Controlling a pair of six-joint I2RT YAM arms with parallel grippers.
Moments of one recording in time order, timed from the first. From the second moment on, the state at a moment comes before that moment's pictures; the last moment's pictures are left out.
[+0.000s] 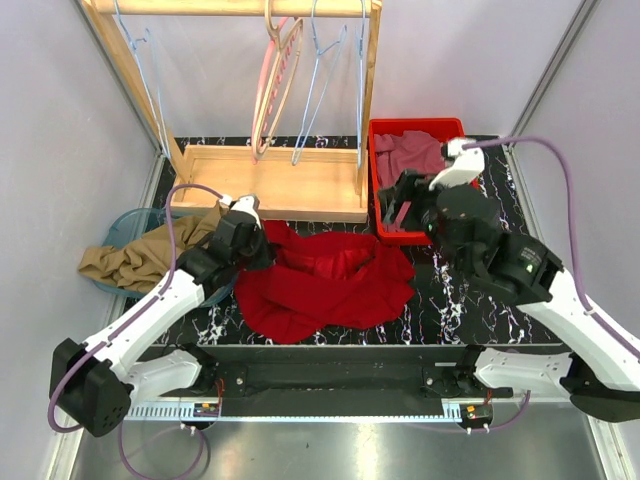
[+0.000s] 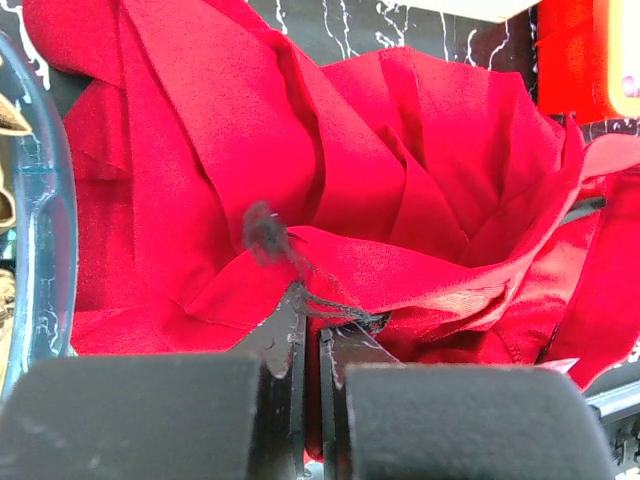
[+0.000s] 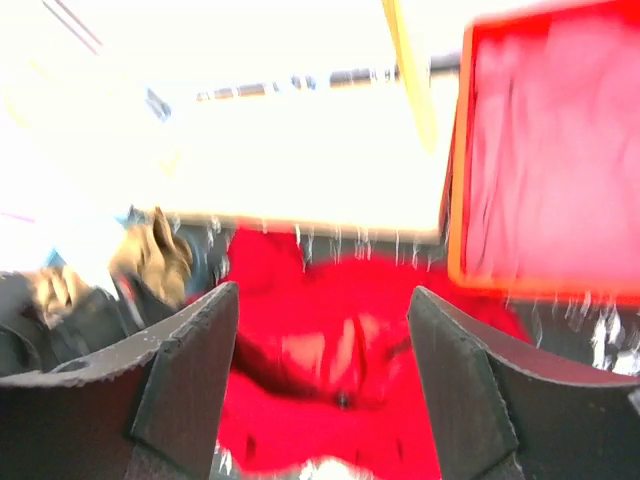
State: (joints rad) left arm -0.54 1.06 0.81 -0.48 -0.08 -0.60; right arm 0.97 1.05 1.44 -0.71 0.63 0.59
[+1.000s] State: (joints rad) left arm -0.61 1.08 0.82 -0.48 -0.12 -0.57; right arm 0.57 1.97 2.40 -0.55 0.29 0.16
